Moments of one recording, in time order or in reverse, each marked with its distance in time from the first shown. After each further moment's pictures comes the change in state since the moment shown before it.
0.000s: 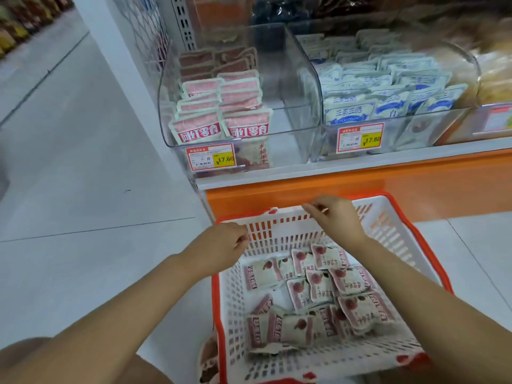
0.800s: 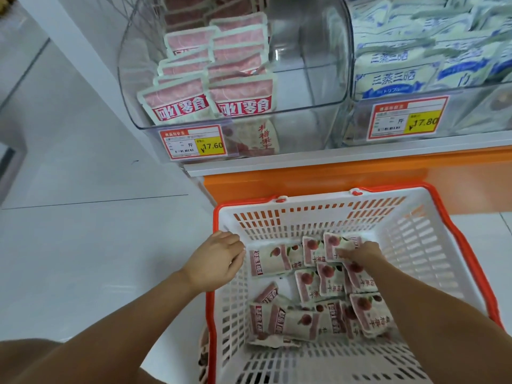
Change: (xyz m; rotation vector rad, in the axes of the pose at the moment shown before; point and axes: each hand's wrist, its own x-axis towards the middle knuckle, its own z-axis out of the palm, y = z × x) left_hand 0.013 -0.047 0.089 0.078 0.150 0.115; right_hand -0.033 0.157 0.095 -0.017 -0.456 1.142
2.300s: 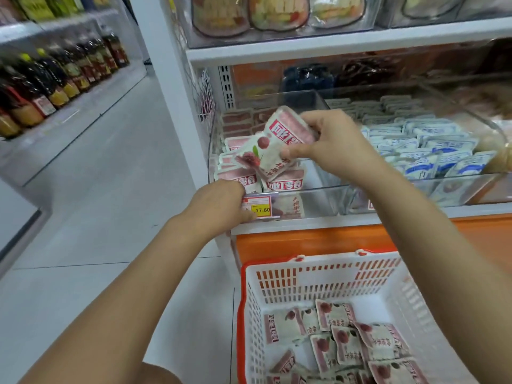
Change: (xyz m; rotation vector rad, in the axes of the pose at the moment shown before) left_hand 0.048 0.022 -0.238 0.283 0.064 -0.357; right_hand -0.335 -0.229 -0.168 0.150 0.285 -1.334
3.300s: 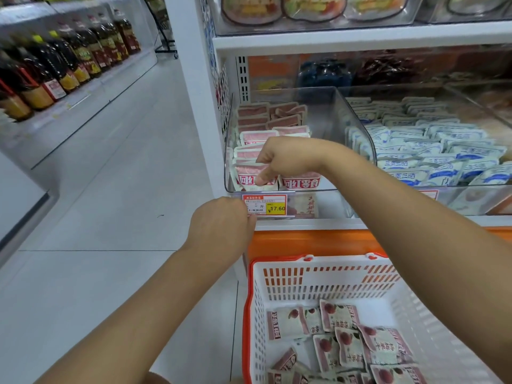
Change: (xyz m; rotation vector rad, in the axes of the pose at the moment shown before) left_hand -0.044 0.008 0.011 -0.052 0.047 -0.209; right_hand 0.052 -0.017 0.064 -0.399 -0.640 -0.047
